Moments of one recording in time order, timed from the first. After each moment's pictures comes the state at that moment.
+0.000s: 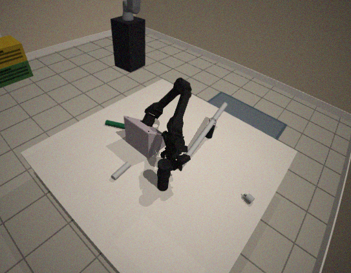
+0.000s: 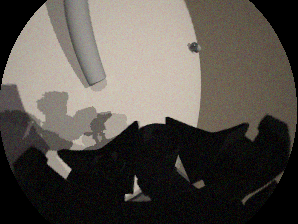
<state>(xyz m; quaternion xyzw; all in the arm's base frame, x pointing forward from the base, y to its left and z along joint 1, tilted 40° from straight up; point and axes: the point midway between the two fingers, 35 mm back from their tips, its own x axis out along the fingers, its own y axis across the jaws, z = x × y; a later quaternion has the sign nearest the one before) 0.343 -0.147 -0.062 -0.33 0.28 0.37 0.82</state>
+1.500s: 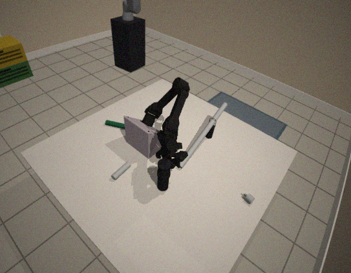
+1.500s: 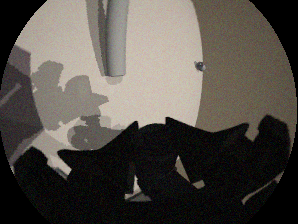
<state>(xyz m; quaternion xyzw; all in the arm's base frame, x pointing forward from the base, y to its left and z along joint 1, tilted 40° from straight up) 0.322 -0.144 -0.063 -0.38 0.20 0.41 0.80</state>
